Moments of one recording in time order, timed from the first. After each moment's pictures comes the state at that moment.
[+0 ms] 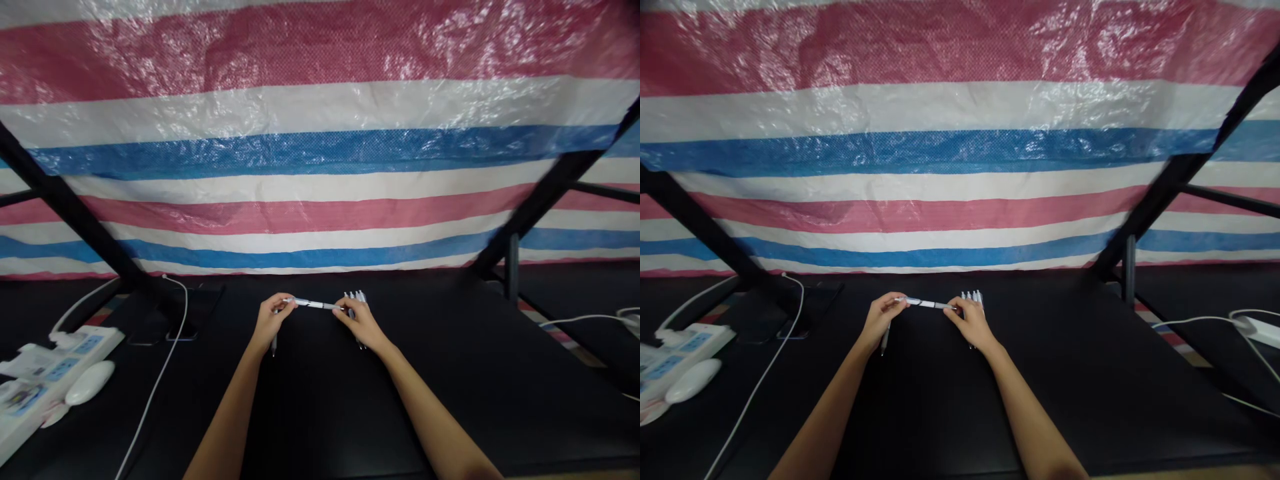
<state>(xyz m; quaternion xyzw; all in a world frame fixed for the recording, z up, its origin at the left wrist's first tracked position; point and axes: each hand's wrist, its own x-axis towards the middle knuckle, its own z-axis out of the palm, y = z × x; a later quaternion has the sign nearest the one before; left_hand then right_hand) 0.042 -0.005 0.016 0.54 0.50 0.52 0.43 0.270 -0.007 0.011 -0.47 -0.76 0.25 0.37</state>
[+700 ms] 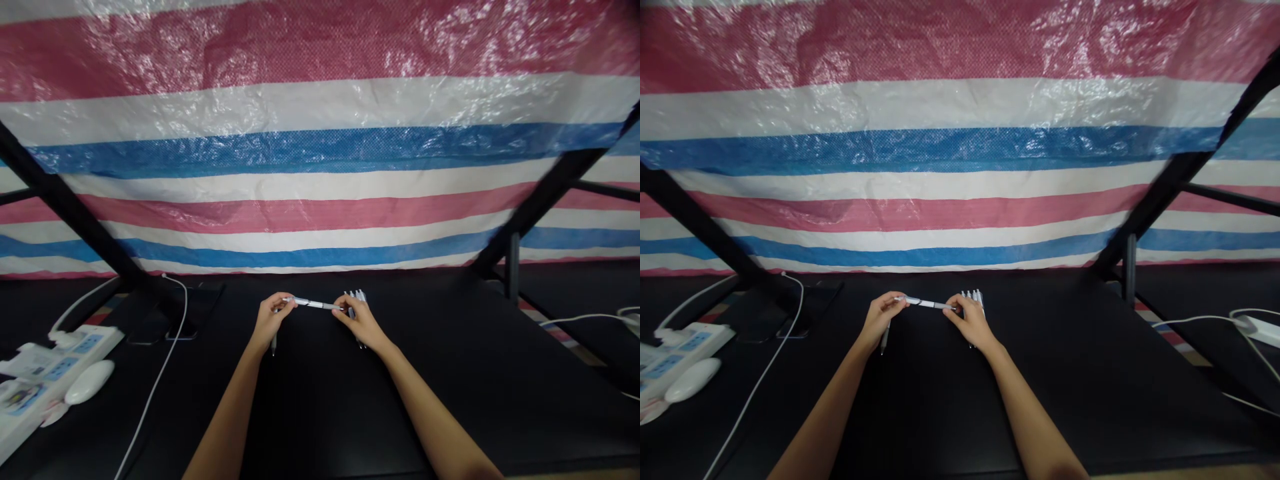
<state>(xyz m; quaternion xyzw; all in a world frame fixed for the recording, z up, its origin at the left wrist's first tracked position) 0.042 -0.005 0.017 0.53 0.50 0.52 0.44 0.269 -0.009 0.014 -0.46 -0.75 0.27 0.39</state>
